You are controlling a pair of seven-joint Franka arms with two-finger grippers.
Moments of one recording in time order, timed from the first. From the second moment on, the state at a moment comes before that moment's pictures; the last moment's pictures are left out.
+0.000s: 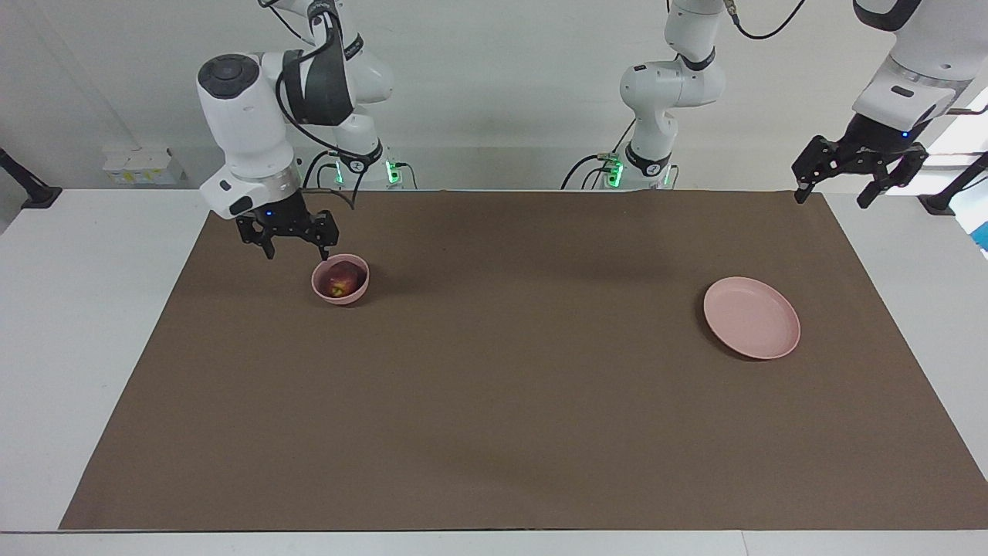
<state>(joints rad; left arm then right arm) 0.02 -0.03 0.02 -1.52 -0.01 1.57 0.22 -0.03 -0.07 0.07 -1.90 -0.01 1.85 0.08</state>
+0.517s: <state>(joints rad) 0.02 -0.03 0.02 -1.52 -0.01 1.57 0.22 -0.07 -0.07 0.07 -1.65 0.02 1.56 0.12</state>
